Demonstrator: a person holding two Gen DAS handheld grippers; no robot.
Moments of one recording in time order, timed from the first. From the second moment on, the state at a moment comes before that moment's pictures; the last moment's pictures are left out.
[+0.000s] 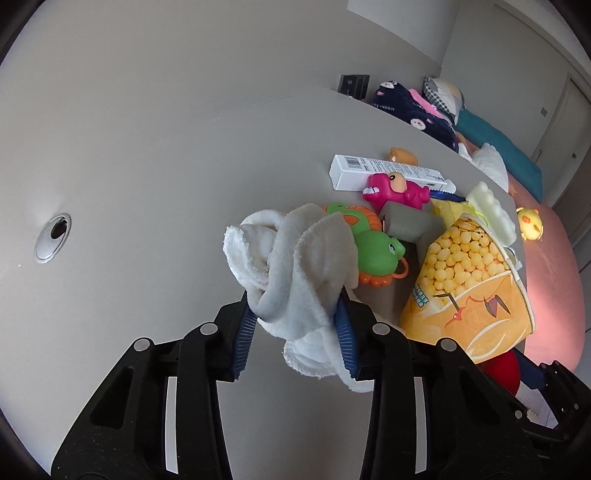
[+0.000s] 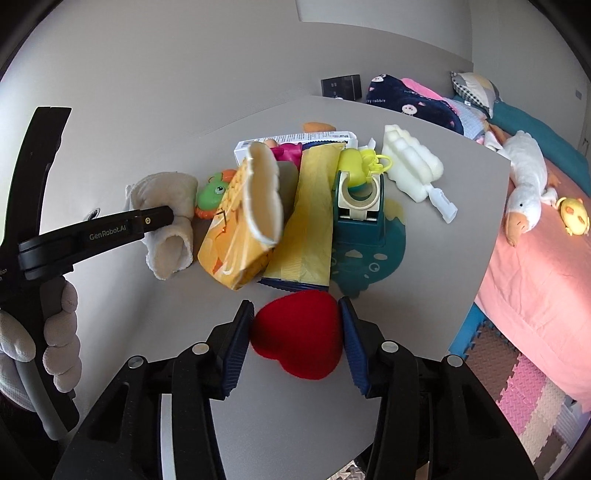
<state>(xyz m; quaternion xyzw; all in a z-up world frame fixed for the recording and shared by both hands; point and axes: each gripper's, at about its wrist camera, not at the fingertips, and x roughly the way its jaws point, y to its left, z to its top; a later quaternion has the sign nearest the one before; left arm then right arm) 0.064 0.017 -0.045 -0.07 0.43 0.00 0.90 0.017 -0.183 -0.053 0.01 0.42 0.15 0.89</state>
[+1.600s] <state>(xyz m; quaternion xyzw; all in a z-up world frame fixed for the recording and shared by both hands) -0.014 -0.188 0.018 0.03 0.37 -0.16 0.92 -0.071 -0.378 0.001 0.10 0.35 0.00 0.93</state>
